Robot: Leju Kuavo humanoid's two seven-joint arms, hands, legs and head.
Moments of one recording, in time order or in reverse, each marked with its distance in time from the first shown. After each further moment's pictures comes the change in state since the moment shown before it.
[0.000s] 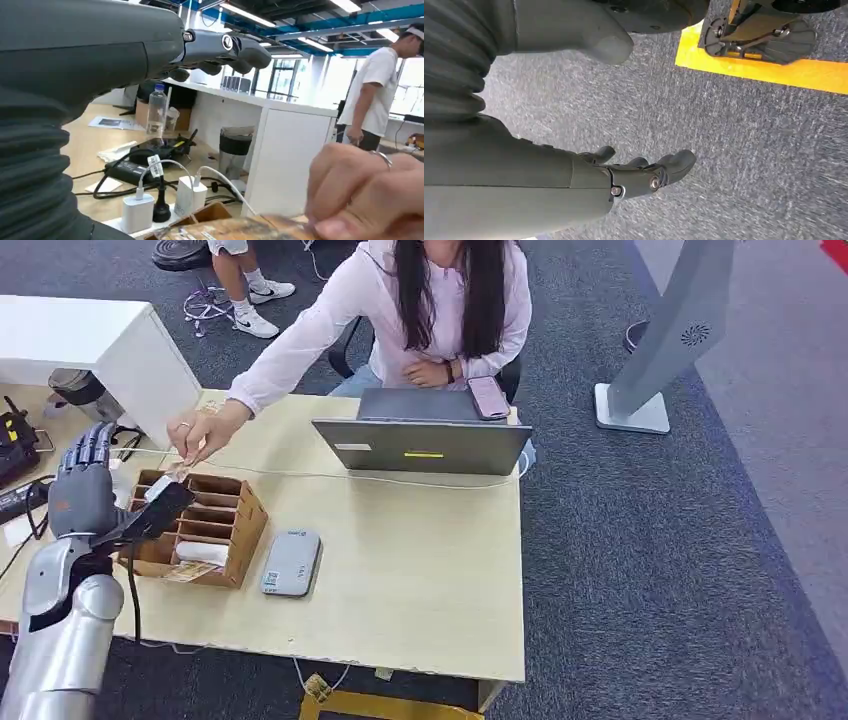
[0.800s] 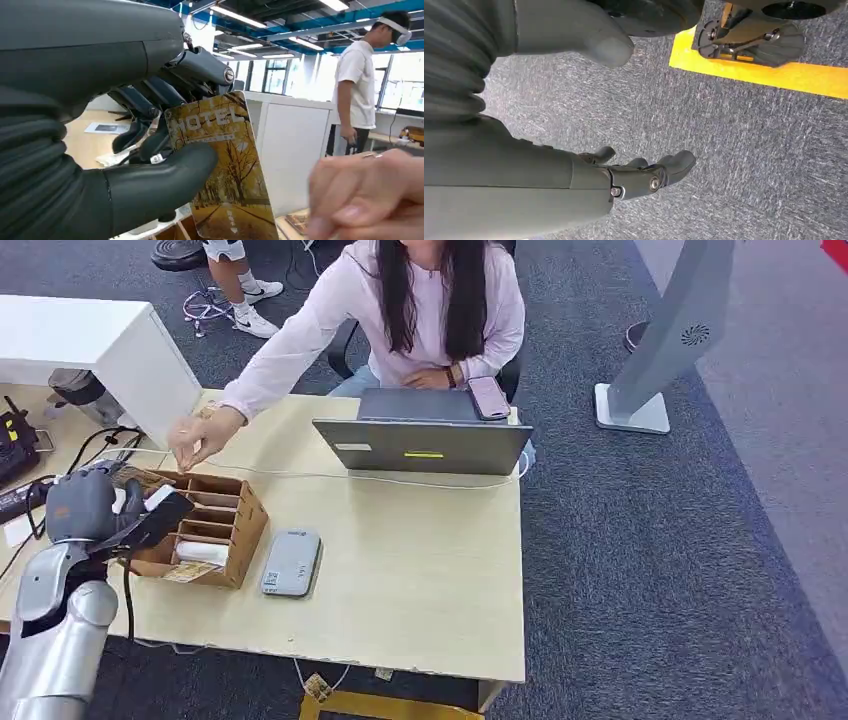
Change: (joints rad) left arm 0.026 0.025 -0.010 0.006 -0.002 0.004 -0.033; right arm 0.000 0.000 0.008 0.003 -0.015 0.006 -0.034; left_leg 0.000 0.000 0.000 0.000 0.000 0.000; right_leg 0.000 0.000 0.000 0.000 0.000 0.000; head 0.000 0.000
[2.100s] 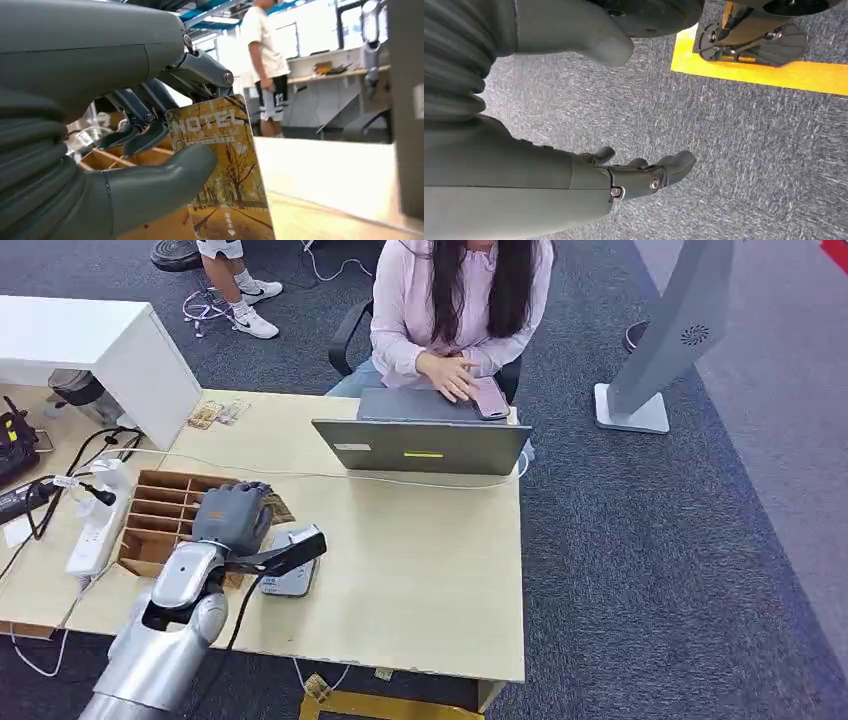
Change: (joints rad) left arm -0.027 -0.125 -0.404 -0.063 -0.256 -0.227 0.222; right arm -0.001 0.005 -0.034 0.004 -0.009 -0.007 0.008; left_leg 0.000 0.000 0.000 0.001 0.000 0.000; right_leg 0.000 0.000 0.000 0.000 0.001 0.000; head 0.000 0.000
